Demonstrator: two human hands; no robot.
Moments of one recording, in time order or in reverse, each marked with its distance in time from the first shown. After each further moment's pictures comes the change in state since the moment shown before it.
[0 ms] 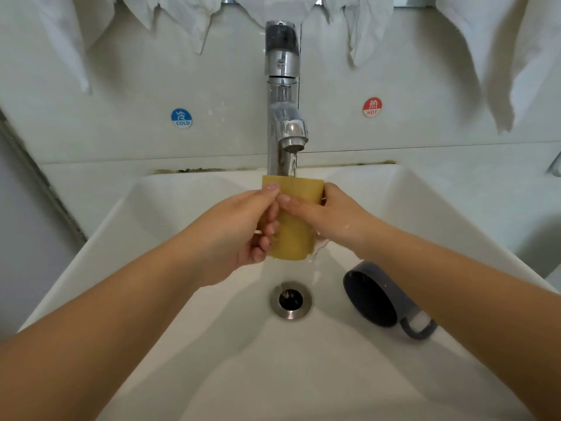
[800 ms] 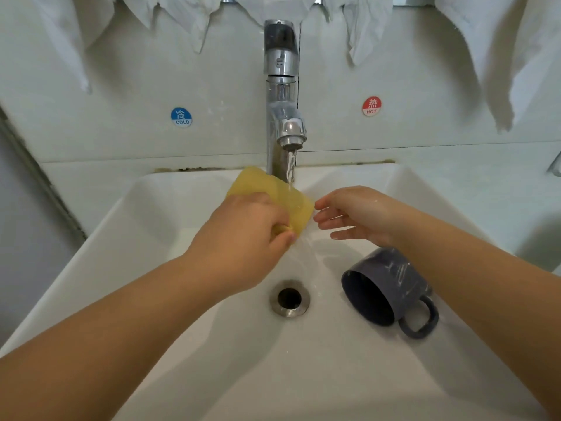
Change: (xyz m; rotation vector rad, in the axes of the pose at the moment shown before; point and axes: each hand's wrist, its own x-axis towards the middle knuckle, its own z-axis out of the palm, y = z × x) left_hand -0.007 -0.014 0.003 1.153 0.217 0.593; right_hand 0.013 0.013 -0.035 0.130 -0.021 0.284
